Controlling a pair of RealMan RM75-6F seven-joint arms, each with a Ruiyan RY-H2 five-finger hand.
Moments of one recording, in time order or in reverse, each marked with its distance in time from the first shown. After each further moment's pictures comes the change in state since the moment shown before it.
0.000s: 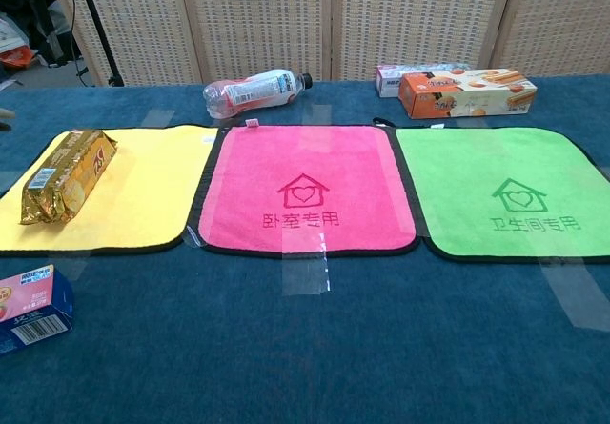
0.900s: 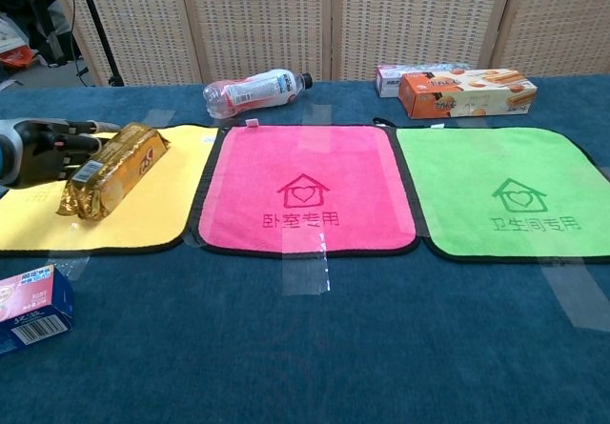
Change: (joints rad) left arm -0.146 -0.213 -0.074 -0.074 -0.401 0.051 0.221; right arm 0.001 0.030 0.008 0.005 0.018 -0.008 0.091
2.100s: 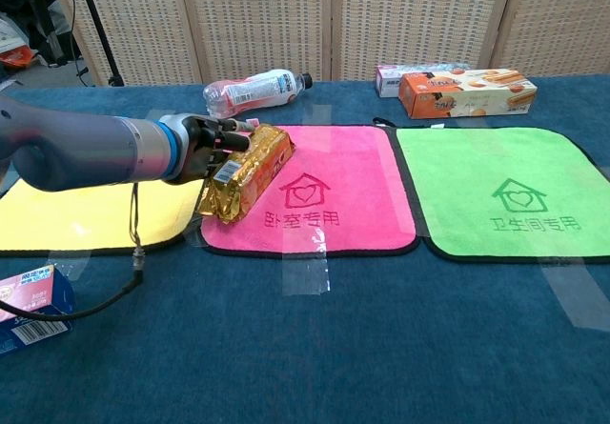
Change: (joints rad) left arm -0.265 -0.256 -0.116 -0.043 -0.355 0.147 0.379; right arm 0.009 0.011 0.009 0.016 0.028 -0.029 0.047
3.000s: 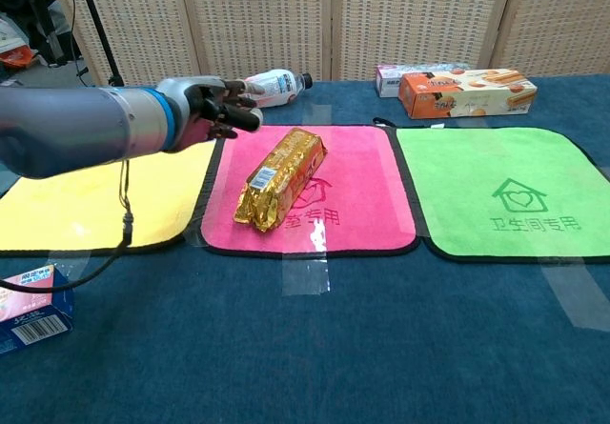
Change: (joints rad) left arm 0.039 0.063 0.017 -0.153 0.201 0.171 0.139; right arm -0.002 0.001 0.000 0.002 0.003 0.000 0.003
